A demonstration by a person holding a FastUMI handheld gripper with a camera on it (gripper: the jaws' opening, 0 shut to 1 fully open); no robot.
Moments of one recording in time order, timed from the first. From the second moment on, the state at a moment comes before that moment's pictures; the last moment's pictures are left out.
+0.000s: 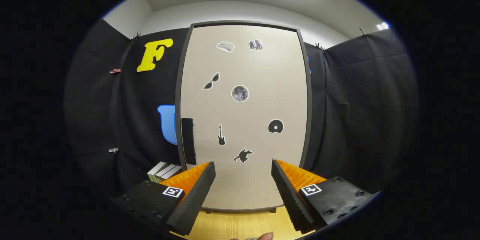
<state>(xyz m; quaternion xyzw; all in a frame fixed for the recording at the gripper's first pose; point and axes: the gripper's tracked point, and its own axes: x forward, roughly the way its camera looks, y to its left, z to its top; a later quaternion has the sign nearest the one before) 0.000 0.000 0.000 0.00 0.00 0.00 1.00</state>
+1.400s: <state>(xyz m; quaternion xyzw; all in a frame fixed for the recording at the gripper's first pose) 0.046 0.077 0.021 0.01 -0.02 0.05 1.00</state>
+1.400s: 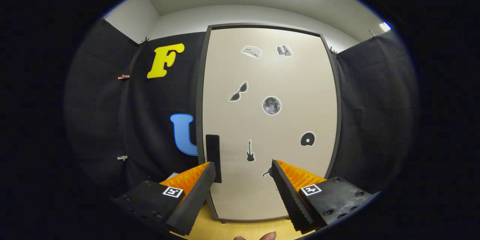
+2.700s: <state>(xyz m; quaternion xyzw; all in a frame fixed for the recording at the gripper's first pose) 0.135 0.139 -0.037 0.02 0.03 0.10 0.99</state>
